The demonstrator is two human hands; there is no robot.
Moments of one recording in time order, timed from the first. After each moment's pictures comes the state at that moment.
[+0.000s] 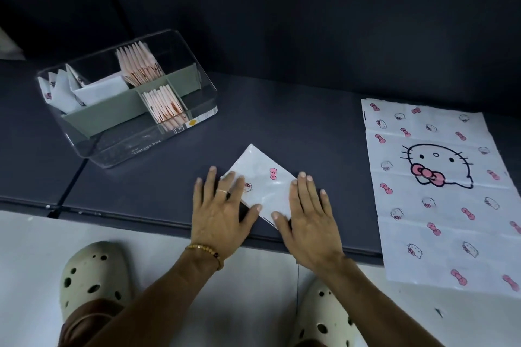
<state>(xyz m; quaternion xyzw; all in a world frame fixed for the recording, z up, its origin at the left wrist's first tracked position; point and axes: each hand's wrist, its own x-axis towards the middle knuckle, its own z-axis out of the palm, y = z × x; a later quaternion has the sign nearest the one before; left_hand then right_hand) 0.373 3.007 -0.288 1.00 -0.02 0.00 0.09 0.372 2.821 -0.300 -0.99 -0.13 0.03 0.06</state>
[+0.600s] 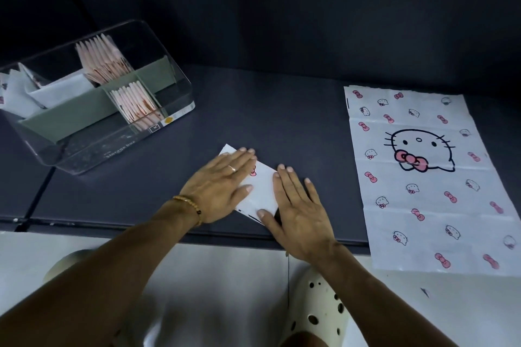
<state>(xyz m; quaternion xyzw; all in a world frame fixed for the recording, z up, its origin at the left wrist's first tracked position) 0.443 3.019 -0.299 0.95 -0.29 -0.07 0.05 0.383 2.810 -0.296 -0.98 -0.17 0.07 0.06</state>
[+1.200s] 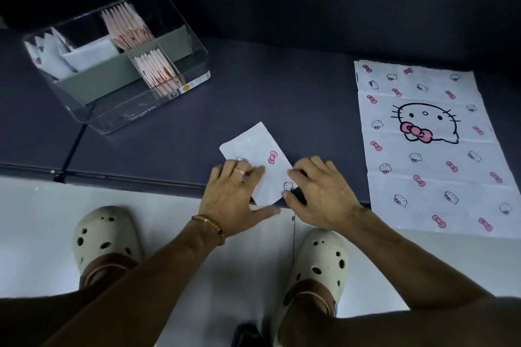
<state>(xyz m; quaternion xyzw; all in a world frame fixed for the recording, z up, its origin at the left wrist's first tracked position) 0.338 2.995 -0.283 0.98 -0.16 -0.02 0.09 0.360 2.787 -0.265 -0.96 -0.28 -0.01 0.04</state>
